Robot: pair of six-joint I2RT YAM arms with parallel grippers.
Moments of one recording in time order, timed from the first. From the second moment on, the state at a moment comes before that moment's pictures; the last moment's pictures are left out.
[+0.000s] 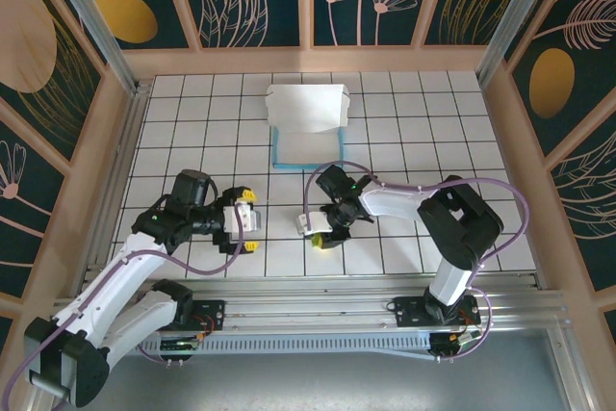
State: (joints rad) left arm -0.39 0.89 0.62 -0.57 0.61 0.95; right arm 0.79 1.72 0.92 -0.50 -0.42 -1.06
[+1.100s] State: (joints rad) left arm -0.39 1.24 0.89 -0.16 0.20 -0.31; right arm 0.47 2.19 1.78 -0.51 -0.51 -1.22
